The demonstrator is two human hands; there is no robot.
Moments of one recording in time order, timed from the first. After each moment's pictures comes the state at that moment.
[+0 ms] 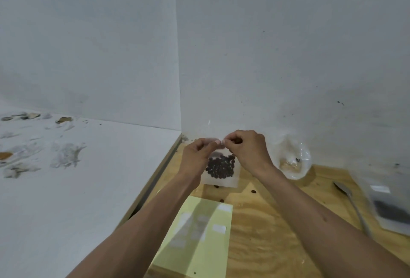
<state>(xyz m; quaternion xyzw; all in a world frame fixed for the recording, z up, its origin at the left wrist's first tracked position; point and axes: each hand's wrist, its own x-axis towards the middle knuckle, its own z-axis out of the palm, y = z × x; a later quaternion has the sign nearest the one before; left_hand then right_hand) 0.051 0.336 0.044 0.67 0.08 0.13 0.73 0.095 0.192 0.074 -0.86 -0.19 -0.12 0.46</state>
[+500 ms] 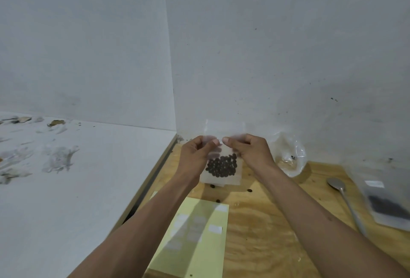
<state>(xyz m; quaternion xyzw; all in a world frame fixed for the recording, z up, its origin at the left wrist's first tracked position) 0.057 0.327 0.044 0.65 0.07 0.15 0.74 0.102 0.174 0.061 -0.75 -0.07 0.03 0.65</state>
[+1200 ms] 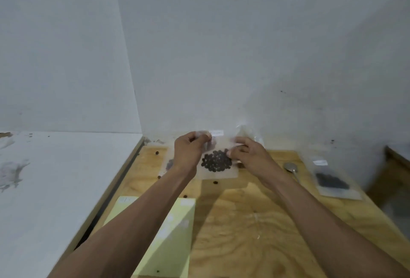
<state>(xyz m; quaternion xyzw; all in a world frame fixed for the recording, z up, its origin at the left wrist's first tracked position) 0.073 0.267 0.054 0.67 0.07 0.14 0.73 0.082 0.089 0.049 -0.78 -0.05 0.06 0.62</state>
